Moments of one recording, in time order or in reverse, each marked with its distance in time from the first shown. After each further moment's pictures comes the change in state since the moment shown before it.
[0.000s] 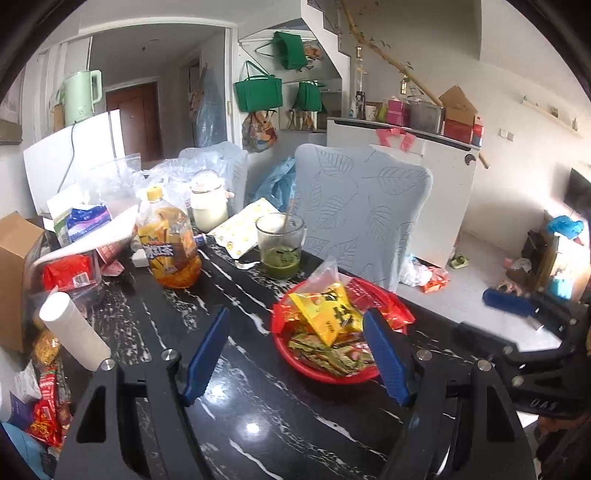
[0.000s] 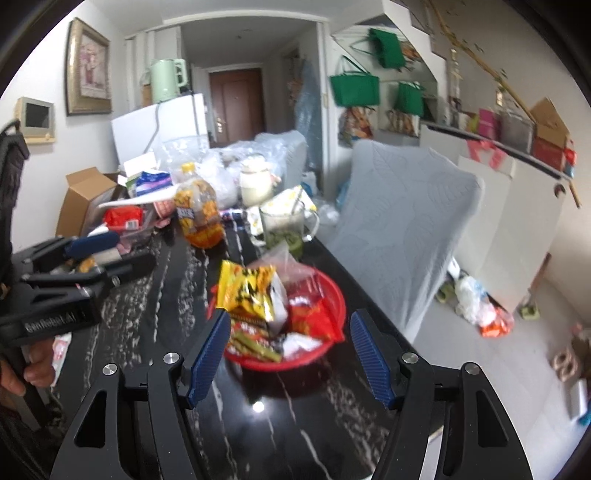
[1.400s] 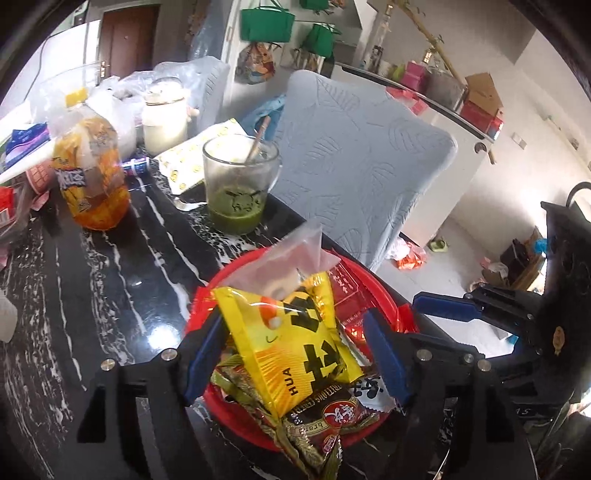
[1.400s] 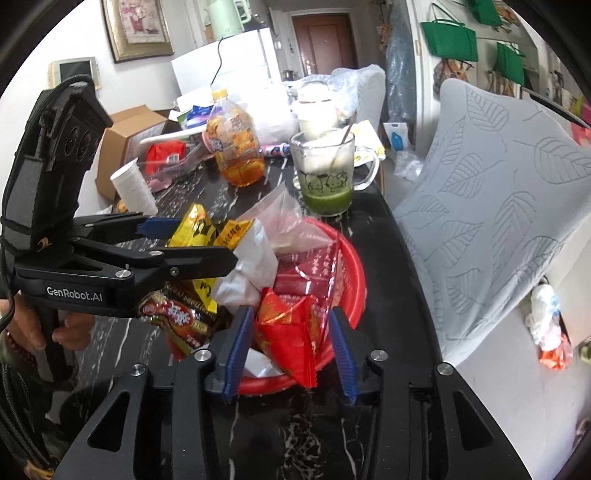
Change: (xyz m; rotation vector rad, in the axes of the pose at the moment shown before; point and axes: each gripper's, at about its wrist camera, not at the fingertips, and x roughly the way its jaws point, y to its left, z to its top) left arm 0.145 -0.011 0.006 -0.180 0.237 -0.116; right arm 0.128 -0.063 0.019 -0.179 0.202 0.369
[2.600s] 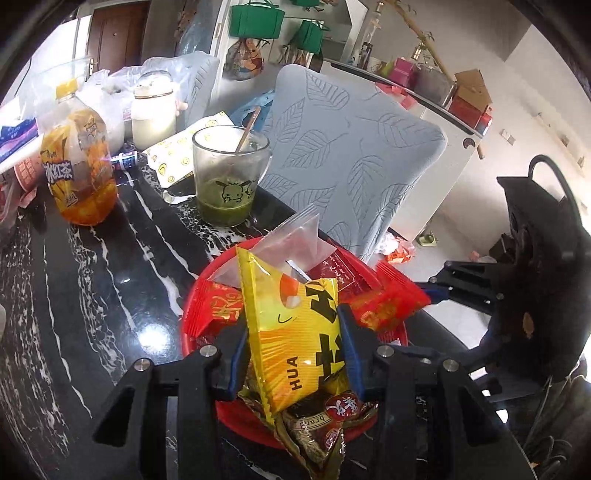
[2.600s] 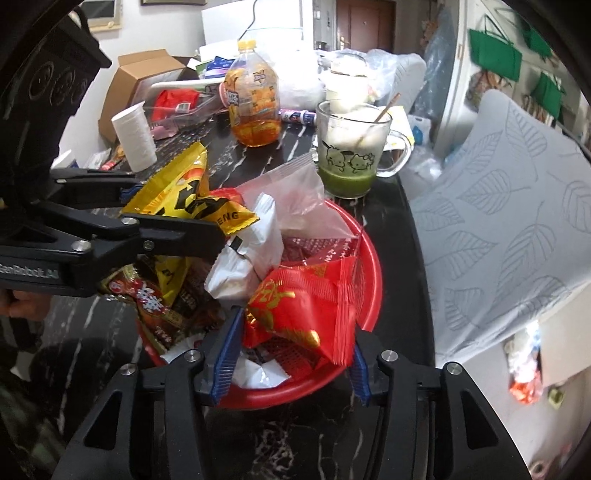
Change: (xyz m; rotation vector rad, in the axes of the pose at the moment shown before) left arm 0.008 0.004 -0.007 0.026 0.023 -0.053; right arm 0.035 0.012 0.006 -0.174 0.147 -0.003
